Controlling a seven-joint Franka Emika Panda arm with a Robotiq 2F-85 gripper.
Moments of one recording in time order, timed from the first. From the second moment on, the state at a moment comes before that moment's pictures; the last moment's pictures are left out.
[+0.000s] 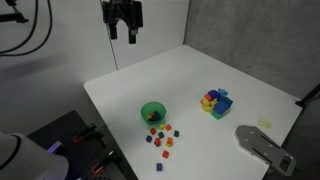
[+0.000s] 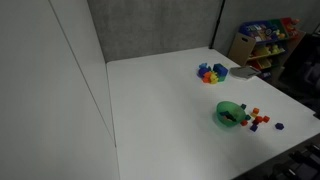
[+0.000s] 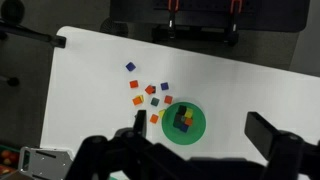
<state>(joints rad) -0.02 -0.32 0.02 -2.05 -0.15 1.48 -0.03</state>
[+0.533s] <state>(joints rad) -0.02 -0.32 0.02 -2.06 -0.15 1.51 -0.03</state>
